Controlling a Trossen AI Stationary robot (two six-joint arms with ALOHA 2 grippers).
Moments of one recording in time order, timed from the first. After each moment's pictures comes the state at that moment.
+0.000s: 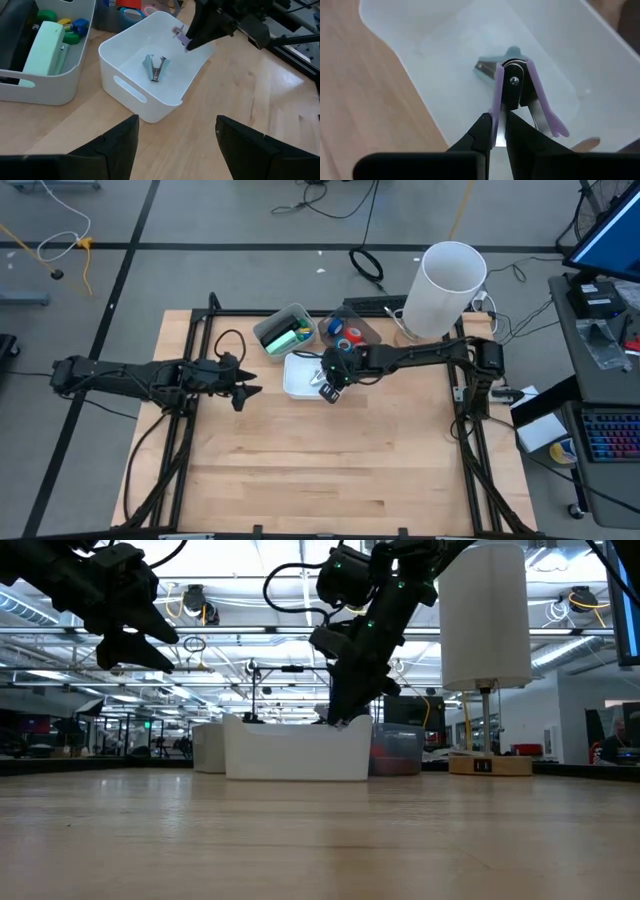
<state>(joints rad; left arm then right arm) 0.00 0.65 0.45 -0.34 -0.21 -0.58 -0.14 1.84 1.32 -0.49 0.07 0.46</state>
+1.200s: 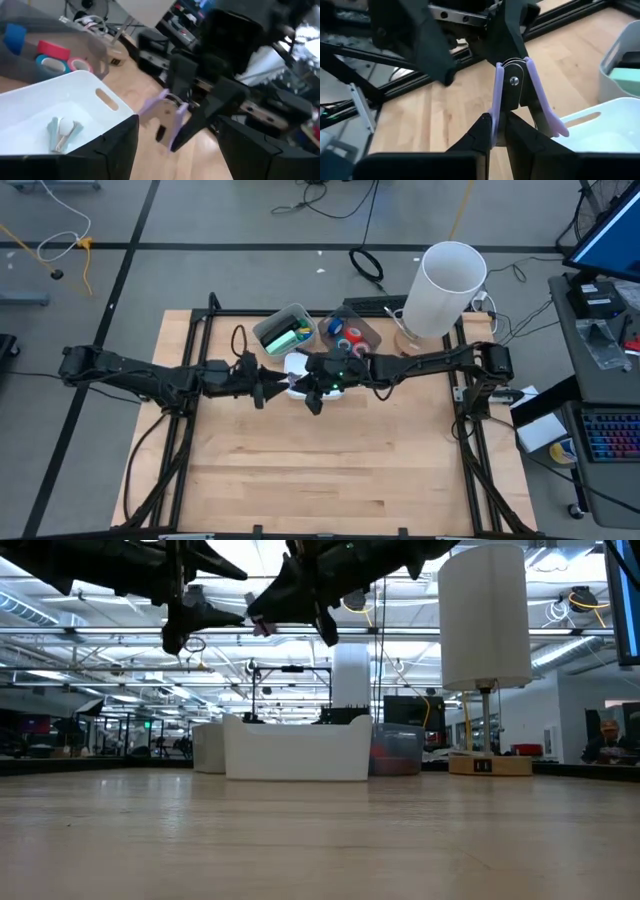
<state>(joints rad) -0.04 0.98 0.45 0.40 -0.20 -0.72 -0.03 1.79 1.32 0.06 -0.05 0.40</state>
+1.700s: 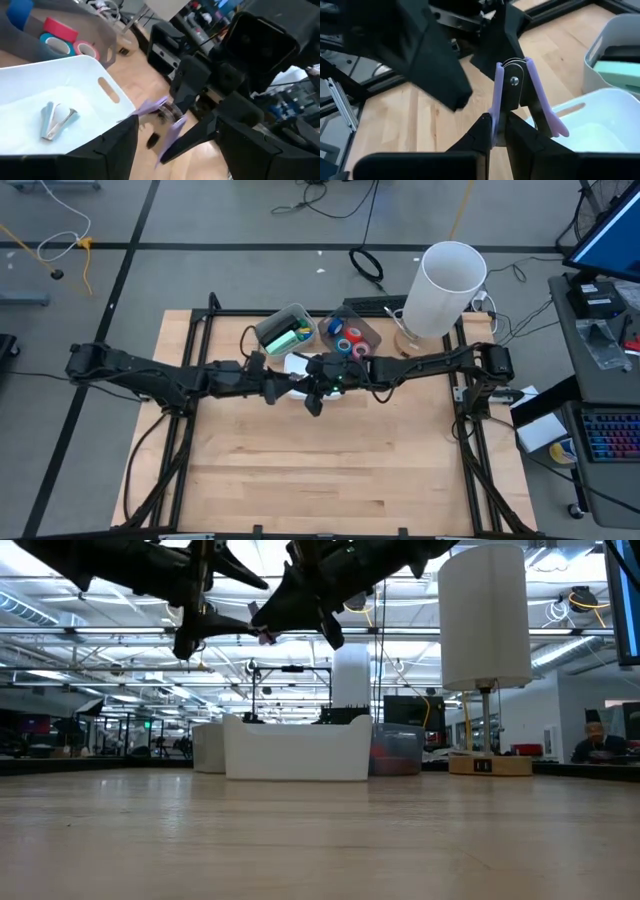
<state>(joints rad) -0.04 1.10 0.53 0.38 -0.23 -0.87 -0.02 1.79 1.32 0.01 0.03 0.39</state>
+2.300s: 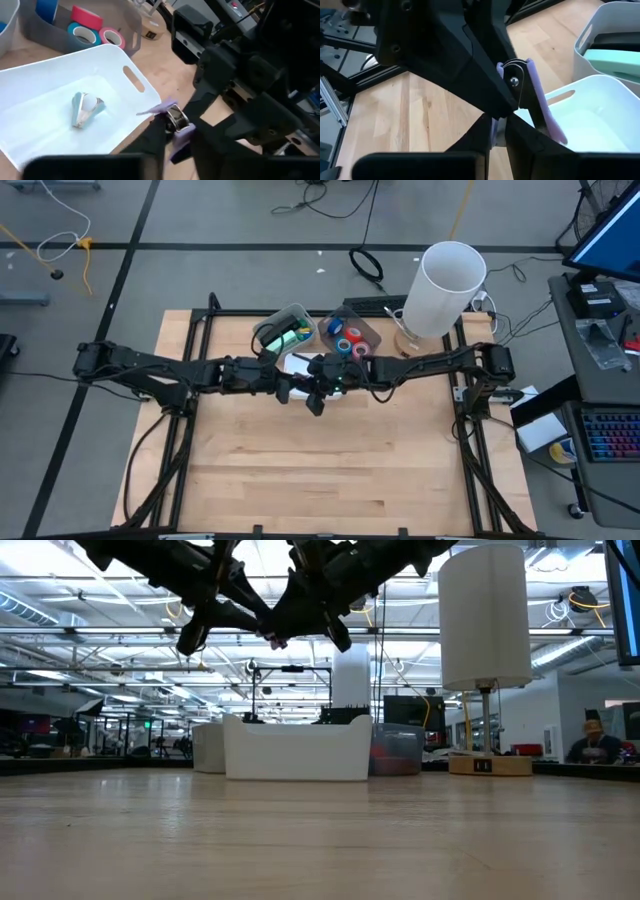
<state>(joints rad) -0.02 1.20 0.73 0.08 -0.24 -0.85 -0.01 1.79 1.32 -0.05 0.04 0.41</state>
